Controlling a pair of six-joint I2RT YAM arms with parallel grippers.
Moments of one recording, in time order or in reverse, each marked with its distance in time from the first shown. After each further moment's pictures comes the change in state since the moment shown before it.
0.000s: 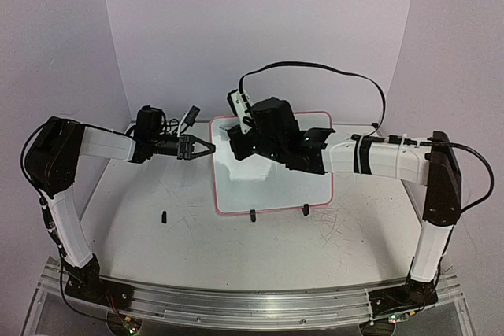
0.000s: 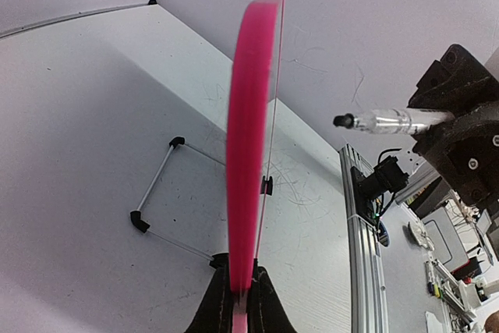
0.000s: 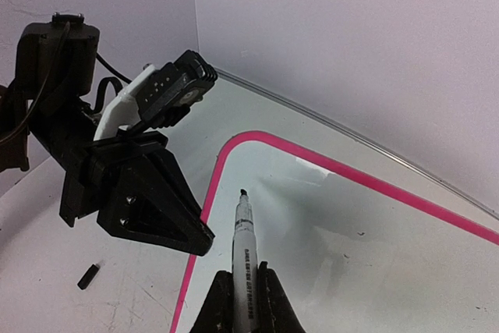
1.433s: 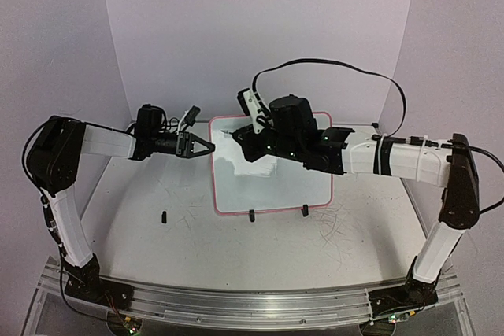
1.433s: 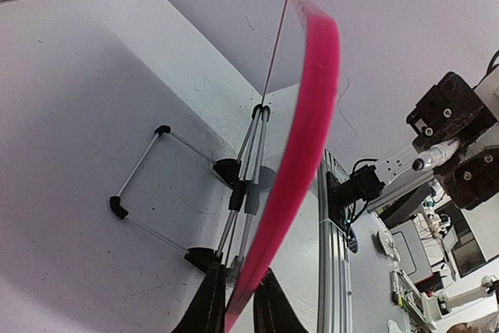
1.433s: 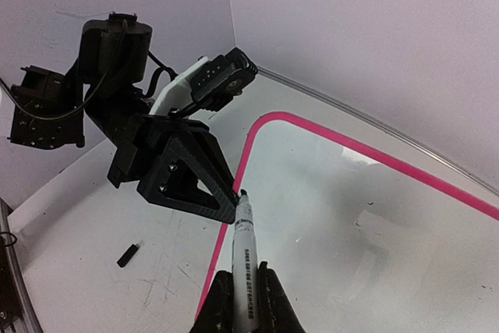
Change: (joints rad) left arm 0.013 0.018 0.036 -0.044 0.058 -0.109; right arm -0.024 -0.122 -0.114 0.000 -0.155 0.047
